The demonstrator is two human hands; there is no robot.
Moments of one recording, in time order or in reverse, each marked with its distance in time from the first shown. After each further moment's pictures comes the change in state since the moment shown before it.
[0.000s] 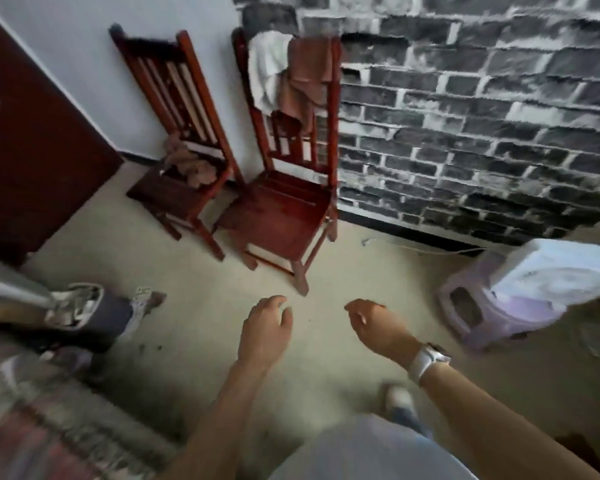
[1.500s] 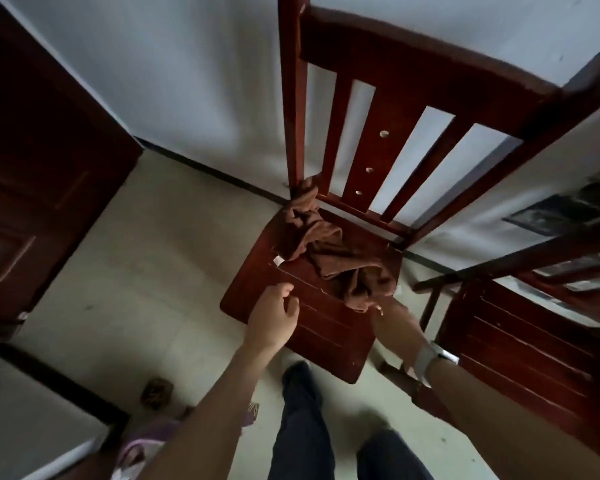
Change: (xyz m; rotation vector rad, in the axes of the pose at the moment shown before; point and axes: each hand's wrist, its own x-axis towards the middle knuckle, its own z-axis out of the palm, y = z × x) left_hand 0.812 -0.469 -0.284 -0.145 -0.306 -0.139; right_hand 0.812 -0.475 0.198 0.010 -0.076 0.353
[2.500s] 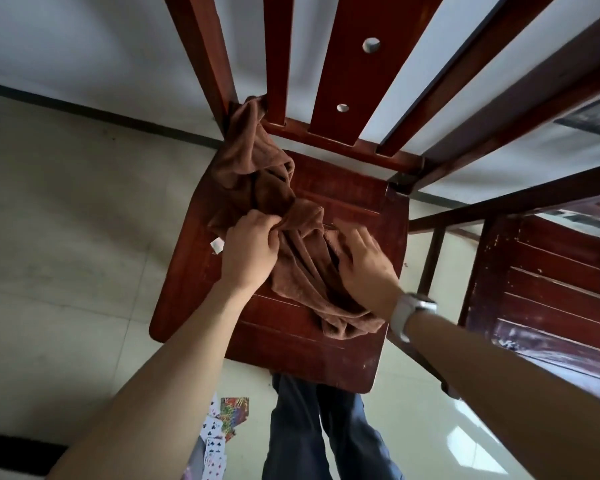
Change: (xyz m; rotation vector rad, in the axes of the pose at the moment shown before) left_hand 0.196 -0.057 0.093 0.294 0.030 0.383; right_hand 0.150 0.030 0.093 0.101 0.208 -0.163
